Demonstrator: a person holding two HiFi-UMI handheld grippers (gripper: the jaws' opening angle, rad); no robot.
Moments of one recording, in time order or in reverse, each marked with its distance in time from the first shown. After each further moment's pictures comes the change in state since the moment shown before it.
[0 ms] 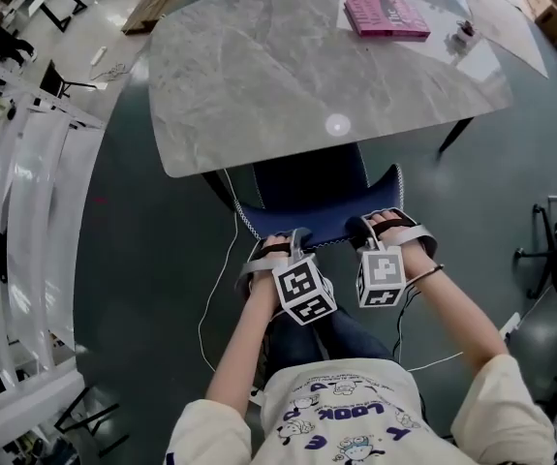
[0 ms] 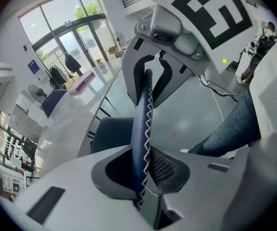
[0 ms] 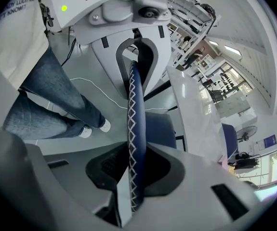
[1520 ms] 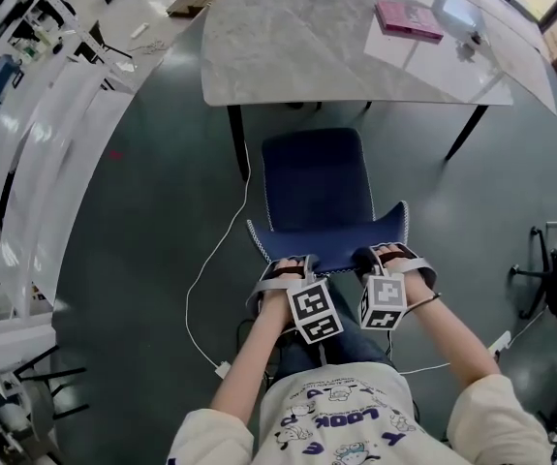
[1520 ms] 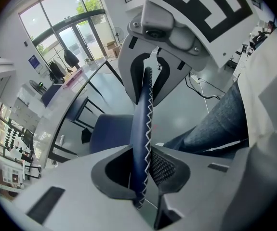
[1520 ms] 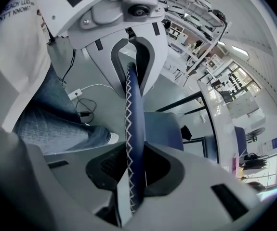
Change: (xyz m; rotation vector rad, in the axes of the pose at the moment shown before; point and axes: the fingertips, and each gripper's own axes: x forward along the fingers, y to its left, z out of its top) left arm -0.082 -0.235 -0.050 -0.043 0.056 -0.004; right arm -0.082 0.231 0.044 -0.017 -0.019 0.084
